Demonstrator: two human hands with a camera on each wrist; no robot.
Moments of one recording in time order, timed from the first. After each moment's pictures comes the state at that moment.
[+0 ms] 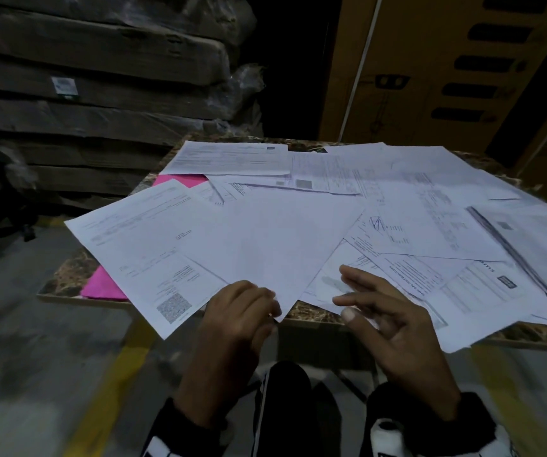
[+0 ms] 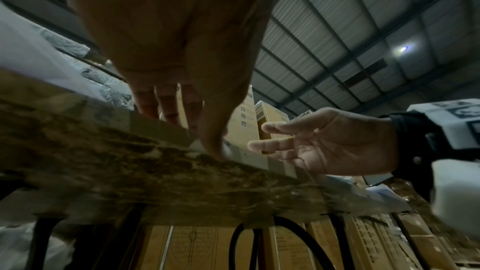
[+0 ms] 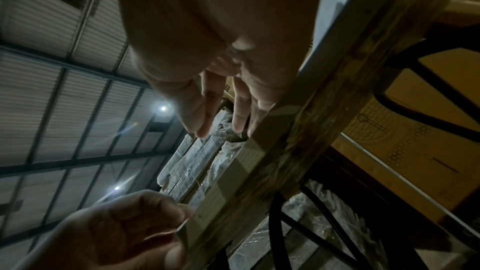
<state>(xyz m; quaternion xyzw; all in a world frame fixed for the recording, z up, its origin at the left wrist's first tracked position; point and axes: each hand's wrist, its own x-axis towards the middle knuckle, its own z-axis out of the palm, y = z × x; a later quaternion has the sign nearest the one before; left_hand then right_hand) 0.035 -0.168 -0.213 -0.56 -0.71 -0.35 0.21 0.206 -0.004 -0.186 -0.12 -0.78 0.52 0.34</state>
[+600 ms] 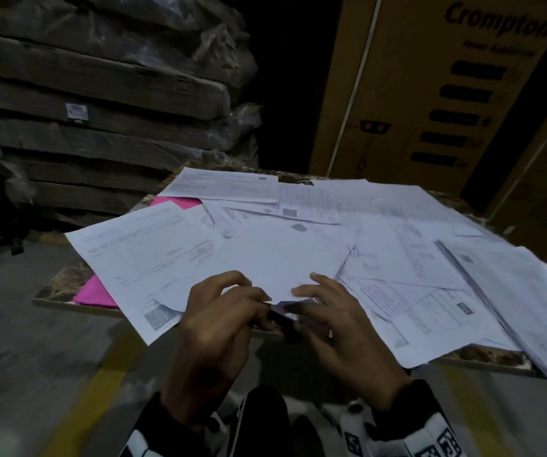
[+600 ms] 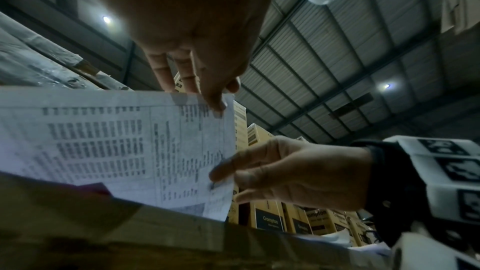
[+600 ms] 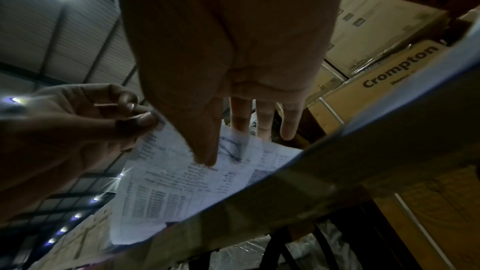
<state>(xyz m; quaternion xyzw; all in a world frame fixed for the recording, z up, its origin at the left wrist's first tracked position) 0.063 -0.170 -0.165 -0.54 -0.63 -0.47 0.31 0.190 0.005 -0.168 -0.04 -0.95 0.19 0.26</state>
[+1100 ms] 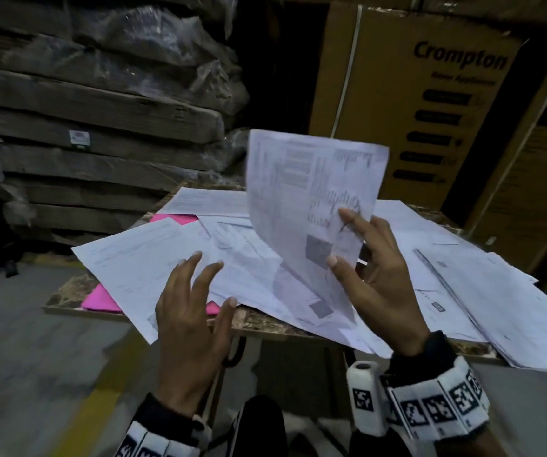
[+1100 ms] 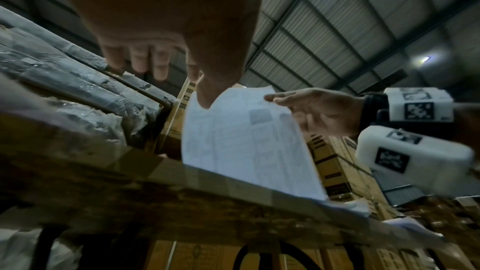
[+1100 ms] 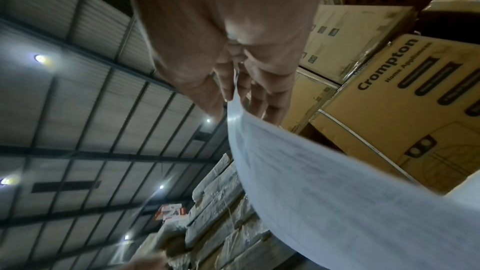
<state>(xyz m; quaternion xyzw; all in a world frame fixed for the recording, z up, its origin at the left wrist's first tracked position) 0.055 -0.176 -0.183 -0.38 -0.76 -0.46 0.26 0.207 0.013 -0.090 -0.06 -0.82 0.36 0.44</state>
